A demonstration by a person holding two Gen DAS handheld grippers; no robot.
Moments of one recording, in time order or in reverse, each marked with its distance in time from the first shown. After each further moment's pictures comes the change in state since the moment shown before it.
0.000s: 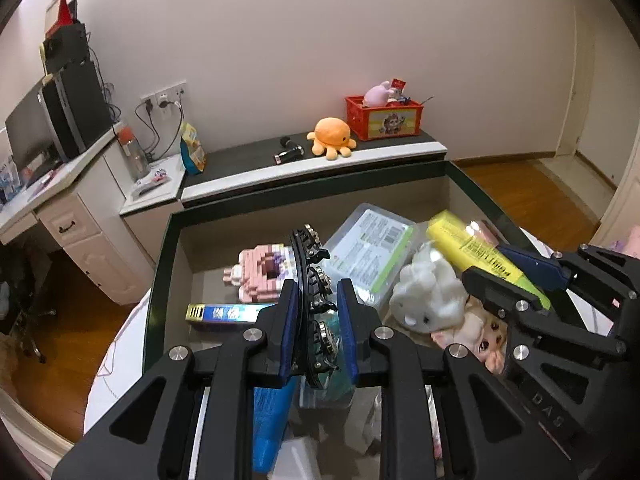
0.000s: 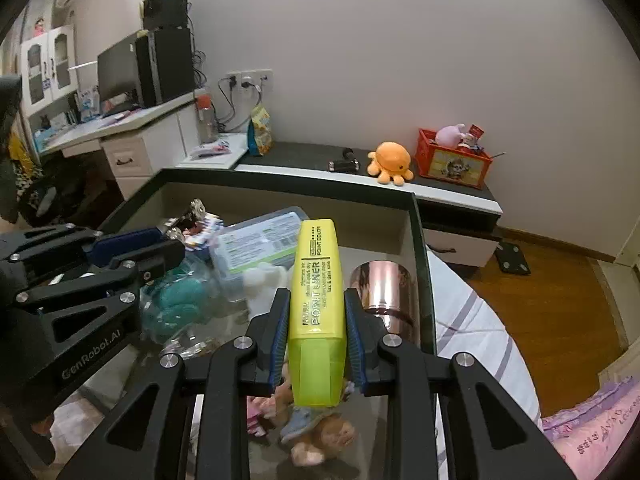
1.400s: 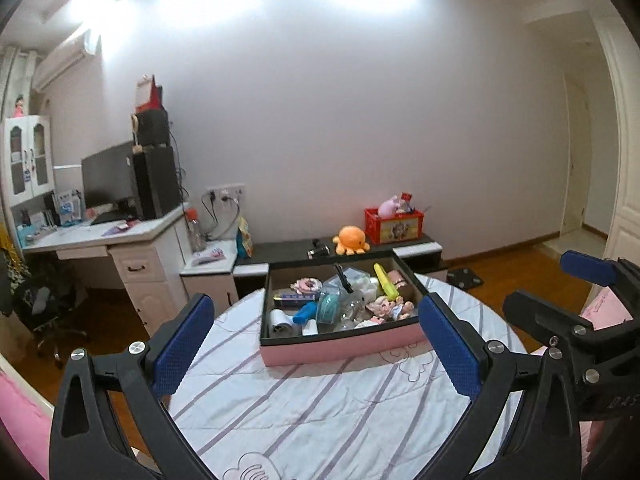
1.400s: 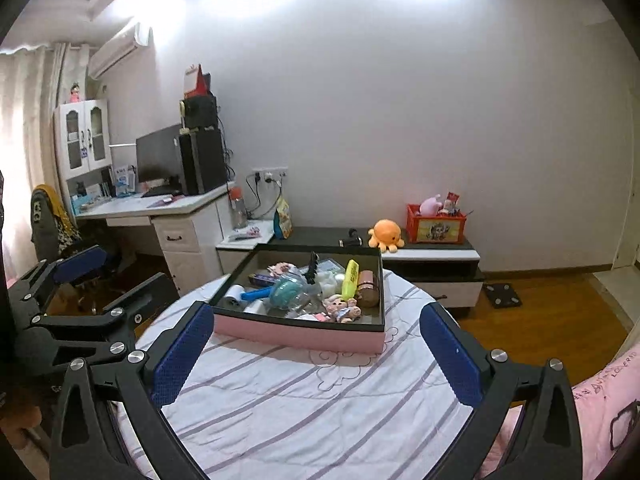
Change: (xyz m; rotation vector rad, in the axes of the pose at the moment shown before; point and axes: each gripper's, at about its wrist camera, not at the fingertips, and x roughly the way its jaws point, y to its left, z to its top) left arm -0.319 -0.018 -0.118 -0.072 -0.430 0.123; right arm -0.273 0.036 -0.085 0.063 -0.359 0.041
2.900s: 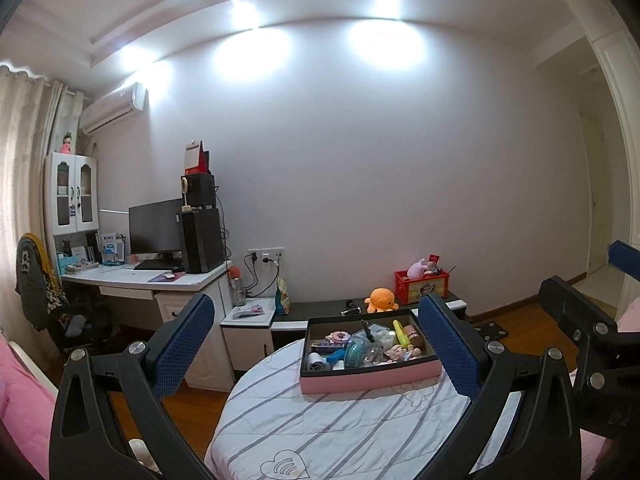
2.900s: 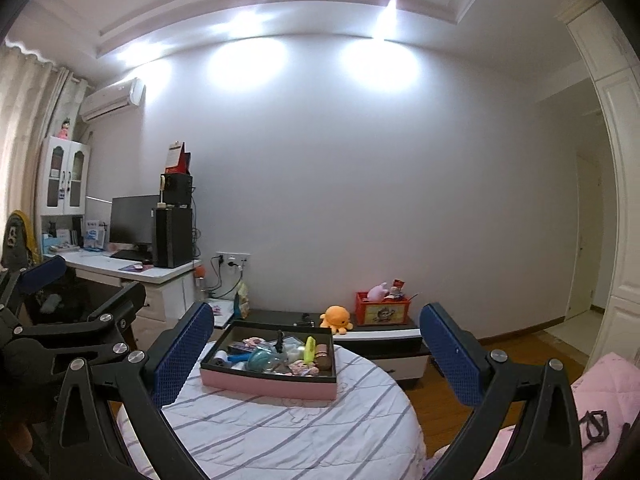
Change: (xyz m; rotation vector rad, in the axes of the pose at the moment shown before) left arm -0.121 -0.005 0.012 -0.011 -0.226 0.132; right arm -0.121 0.043 -0.001 -0.053 -0.310 -0.201
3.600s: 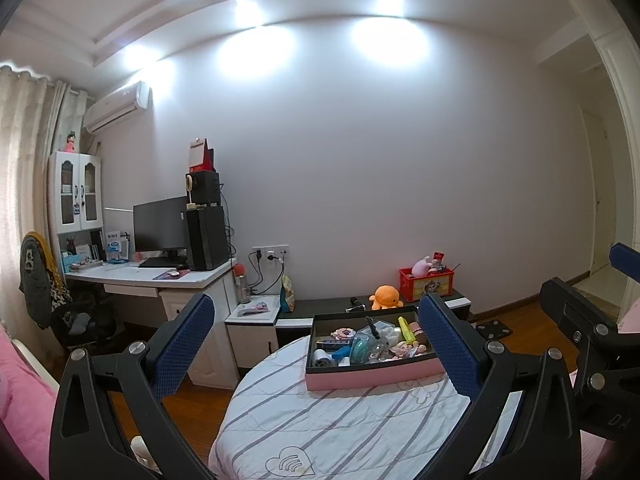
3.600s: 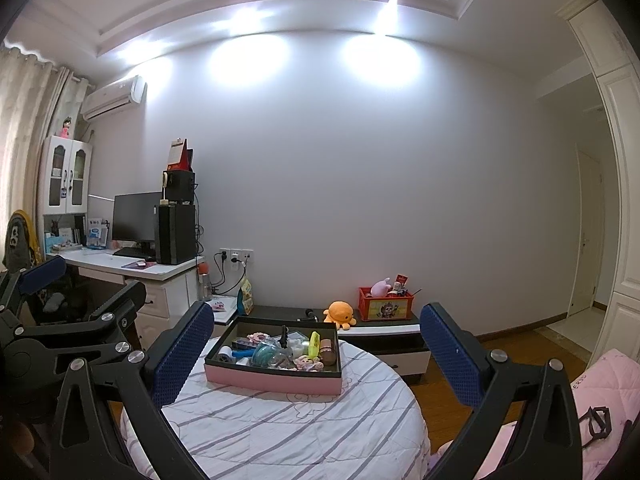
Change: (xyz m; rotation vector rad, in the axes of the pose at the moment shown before) left arm 0.001 -0.003 -0.004 0.001 0.008 0.019; right arm 0.004 0.000 -0.003 0.009 0.016 0.010
